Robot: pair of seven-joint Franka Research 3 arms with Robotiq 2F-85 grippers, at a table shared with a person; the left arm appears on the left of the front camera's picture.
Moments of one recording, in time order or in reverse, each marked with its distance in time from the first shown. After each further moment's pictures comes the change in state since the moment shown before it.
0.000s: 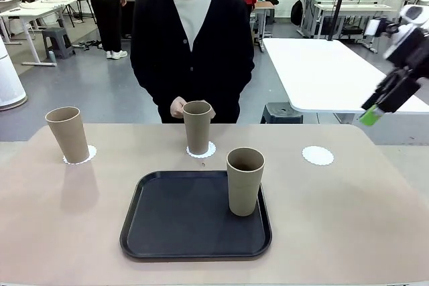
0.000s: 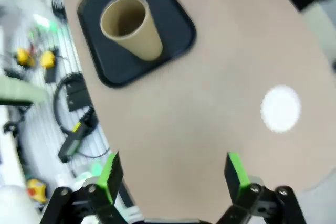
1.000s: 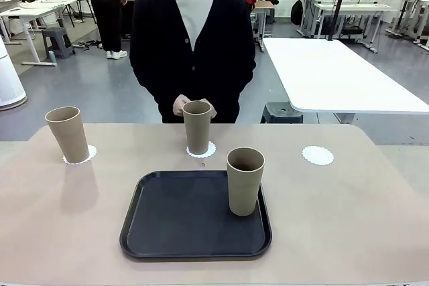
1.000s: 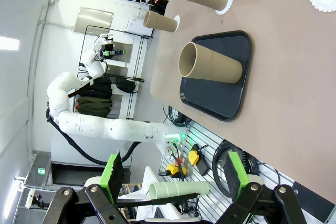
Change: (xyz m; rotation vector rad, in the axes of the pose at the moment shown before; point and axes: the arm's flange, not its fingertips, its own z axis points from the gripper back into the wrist) left arm 0.000 0.000 0.001 0.001 -0.001 0.000; right arm -0.186 0.057 0.034 0.503 -0.546 -1.012
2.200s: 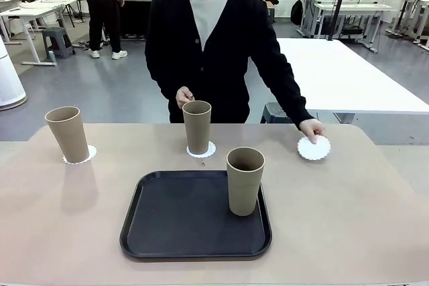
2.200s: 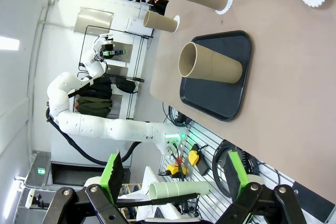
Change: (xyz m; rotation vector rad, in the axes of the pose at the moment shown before) left arm 0.000 0.000 0.000 0.000 0.000 0.000; right arm 0.000 0.000 0.000 0.000 0.000 0.000
